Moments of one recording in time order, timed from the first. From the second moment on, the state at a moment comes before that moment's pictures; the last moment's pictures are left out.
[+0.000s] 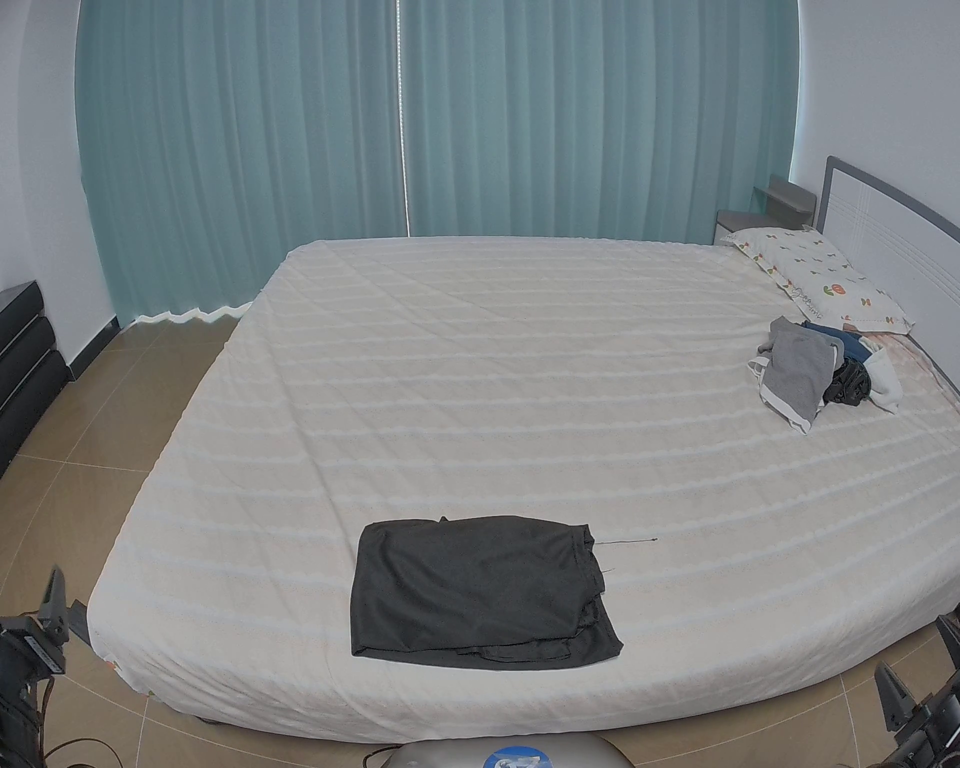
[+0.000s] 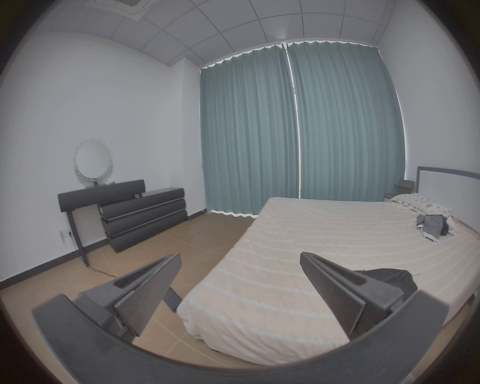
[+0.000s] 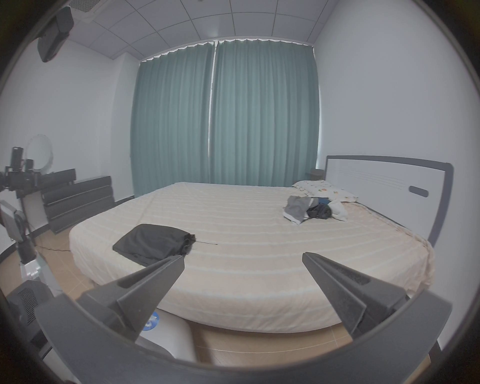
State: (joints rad) left arm -0.20 0.54 -0.06 -0.38 0.65 -0.06; right arm 0.14 0.13 -0.04 0.05 -0.09 -0.05
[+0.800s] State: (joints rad) left arm 0.00 0.02 -0.02 -0.06 0.57 0.14; right arm -0.07 0.10 -0.05 0.06 -0.14 -0.12
